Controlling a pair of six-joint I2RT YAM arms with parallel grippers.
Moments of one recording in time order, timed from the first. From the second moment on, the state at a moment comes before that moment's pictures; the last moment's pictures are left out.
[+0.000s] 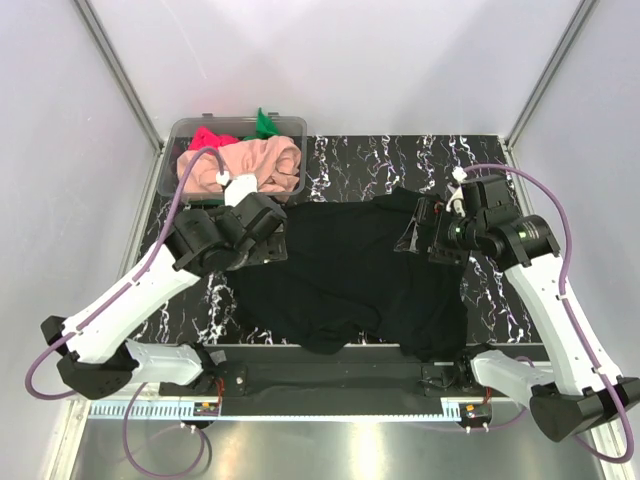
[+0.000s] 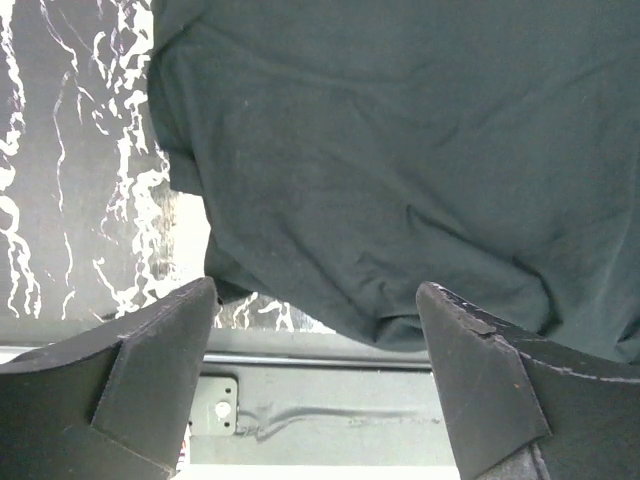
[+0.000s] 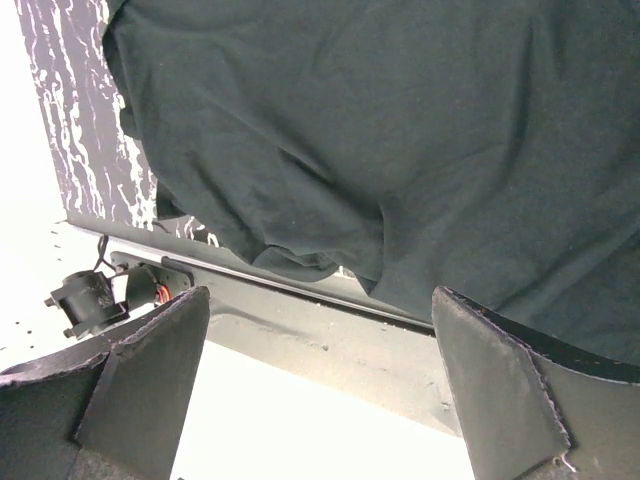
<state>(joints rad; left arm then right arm) -0.91 1.24 1.54 -1.36 -0.53 -0.88 0.31 1.07 1.30 -1.10 -0.27 0.54</state>
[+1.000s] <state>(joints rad) -0.43 1.32 1.36 -1.15 -0.44 -0.54 0.30 1.55 1.73 -1.16 -0.07 0.39</state>
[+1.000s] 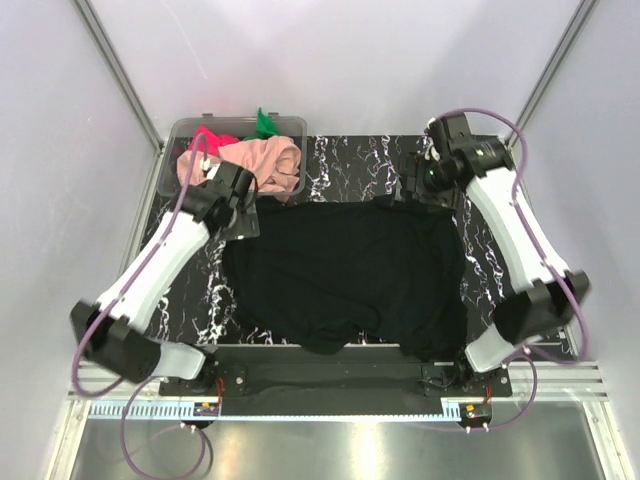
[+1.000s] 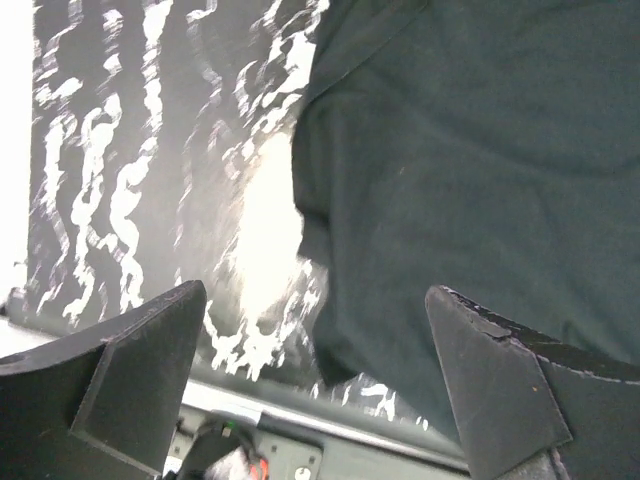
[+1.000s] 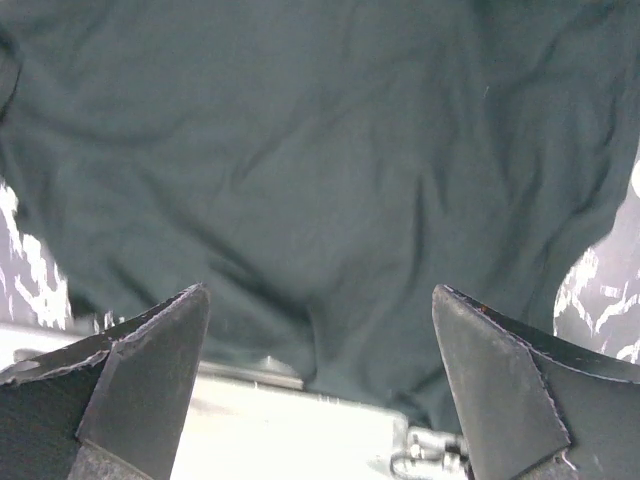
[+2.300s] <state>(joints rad) -0.10 1.98 1.54 -0.67 0.07 -0.36 0.01 2.36 2.29 -1.10 -0.34 0.35</state>
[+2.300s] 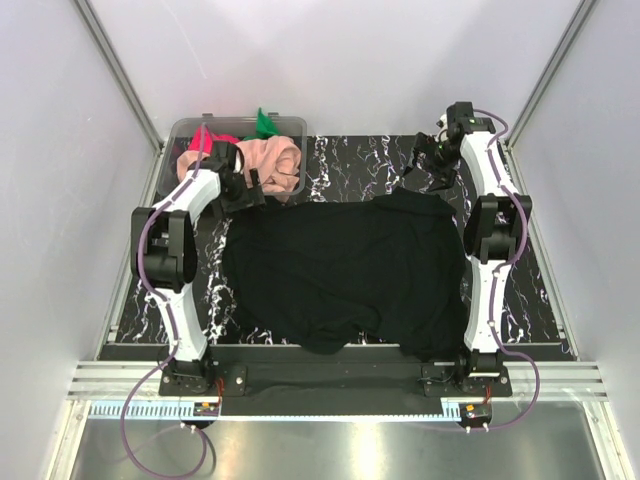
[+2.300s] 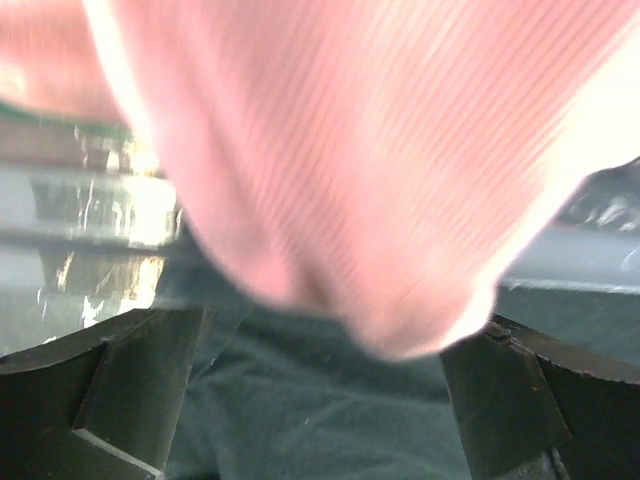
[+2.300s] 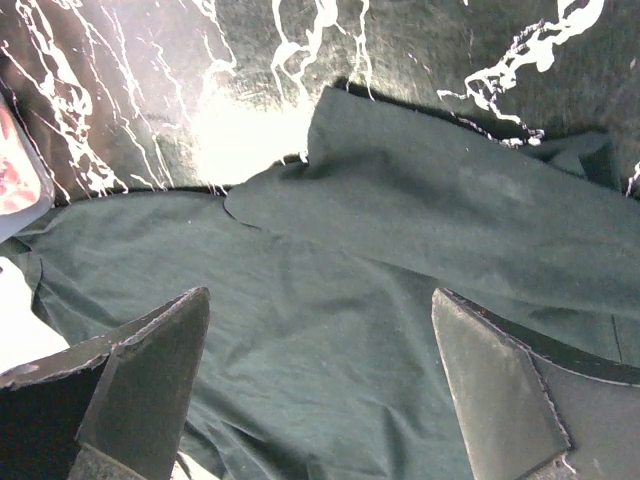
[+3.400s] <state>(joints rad) -0.07 2.13 1.70 -0.77 0.11 -0.36 0.01 2.41 2.33 -1.10 -0.41 0.33</state>
